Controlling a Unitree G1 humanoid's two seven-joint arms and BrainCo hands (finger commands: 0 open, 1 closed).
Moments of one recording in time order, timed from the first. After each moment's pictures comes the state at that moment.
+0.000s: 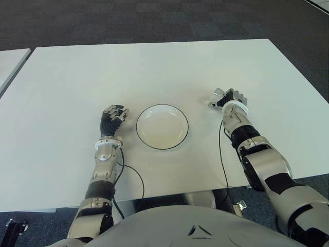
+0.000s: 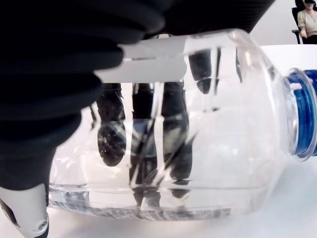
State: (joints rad) left arm -0.06 0.07 0.16 0.53 -0.02 -0.38 0.10; right arm -0.72 -0.26 0.28 0.98 -0.58 0.46 -0.23
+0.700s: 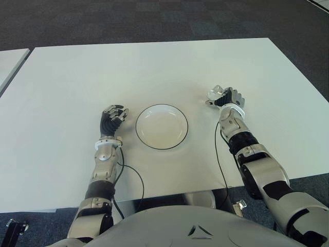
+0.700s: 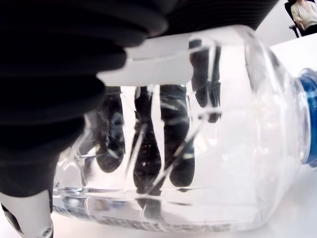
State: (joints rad) left arm -0.06 0.07 0.15 0.53 -0.02 -0.38 0.10; right arm -0.59 -0.21 0.24 0.72 -0.55 0.42 -0.45
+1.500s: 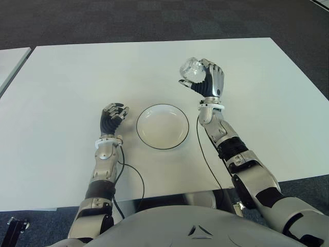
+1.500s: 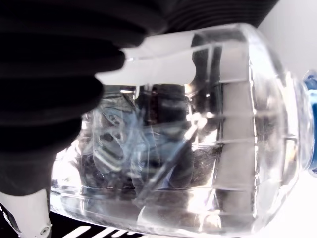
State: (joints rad) left arm -0.06 0.06 0.15 0.48 -0.01 -0.35 0.12; right arm -0.58 -0.17 0.36 0.65 -0.66 -0.19 -0.79
